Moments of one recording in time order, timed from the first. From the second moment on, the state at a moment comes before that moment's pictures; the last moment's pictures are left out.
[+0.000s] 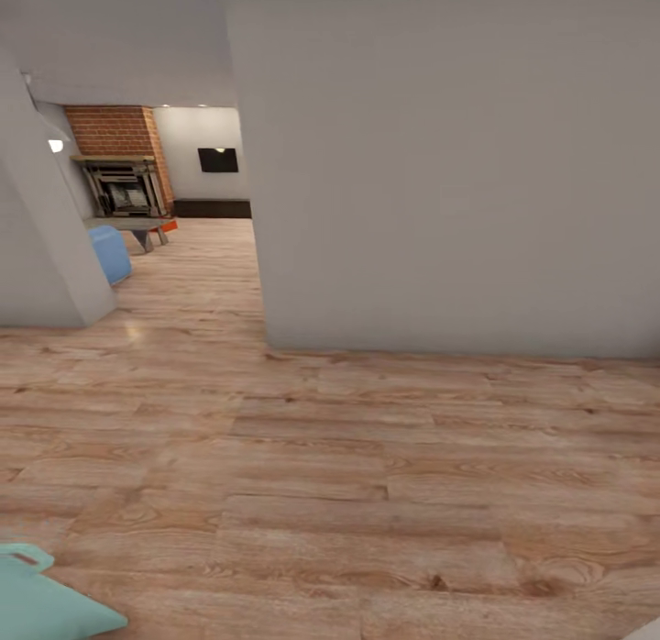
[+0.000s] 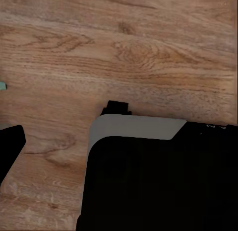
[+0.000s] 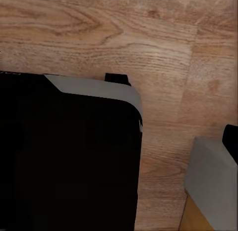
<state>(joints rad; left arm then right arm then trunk) -0.24 -0.03 0.05 0.00 0.06 -0.14 0.11 -0.18 0.07 0.63 0.03 -0.52 -0.17 -0.17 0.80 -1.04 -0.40</state>
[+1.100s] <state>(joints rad) -0.24 -0.03 0.05 0.00 0.06 -0.14 0.11 -0.18 0.07 0.63 0.03 -0.52 -0.16 -0.16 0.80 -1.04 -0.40</state>
